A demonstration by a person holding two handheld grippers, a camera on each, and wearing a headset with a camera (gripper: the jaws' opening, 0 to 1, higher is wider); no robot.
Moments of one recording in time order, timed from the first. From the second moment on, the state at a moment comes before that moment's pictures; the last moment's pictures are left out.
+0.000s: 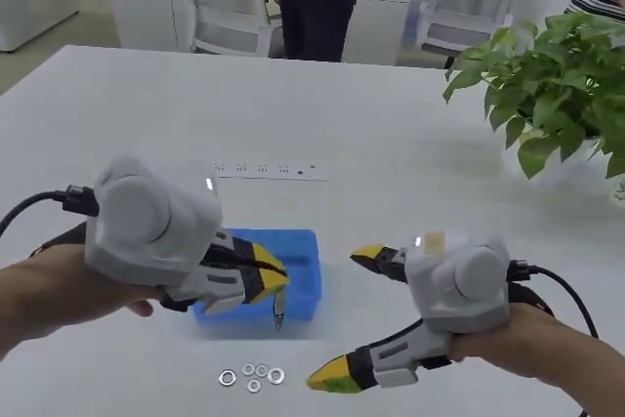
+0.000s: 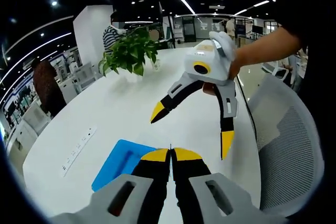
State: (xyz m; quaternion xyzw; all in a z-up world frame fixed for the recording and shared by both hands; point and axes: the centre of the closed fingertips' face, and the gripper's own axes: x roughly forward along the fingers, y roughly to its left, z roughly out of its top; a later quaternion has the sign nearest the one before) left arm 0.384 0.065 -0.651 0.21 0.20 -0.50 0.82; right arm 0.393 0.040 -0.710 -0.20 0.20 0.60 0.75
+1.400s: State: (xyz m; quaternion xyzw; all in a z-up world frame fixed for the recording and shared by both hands) left arm 0.364 0.060 -0.699 0.17 0.24 -0.51 0.81; right arm 0.365 0.042 -0.736 -0.20 0.22 0.62 0.73
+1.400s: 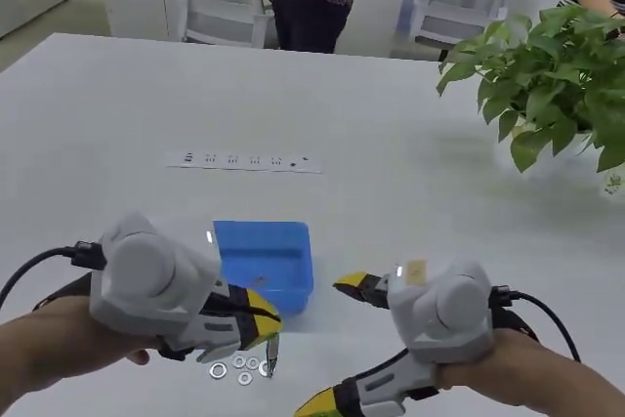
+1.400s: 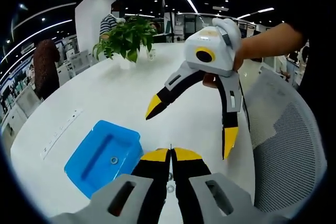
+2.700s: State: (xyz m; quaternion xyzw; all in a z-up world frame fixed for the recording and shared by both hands) left arm 0.363 0.058 -0.700 0.18 0.25 -0.52 0.80; right arm 0.359 0.074 -0.765 -0.31 0.18 0.71 0.61
